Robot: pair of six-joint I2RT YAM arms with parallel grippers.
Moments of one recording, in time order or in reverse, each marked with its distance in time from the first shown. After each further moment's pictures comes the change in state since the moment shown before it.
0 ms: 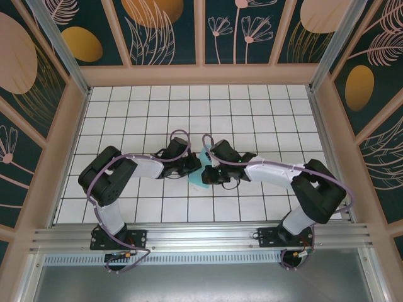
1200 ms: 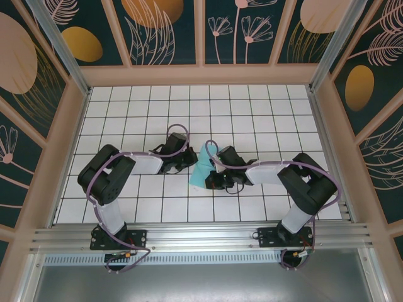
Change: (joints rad) left arm 0.045 0.002 0.051 -0.048 -0.110 0.079; right arm -0.072 0.087 -0.155 0.225 -0.135 -0.046
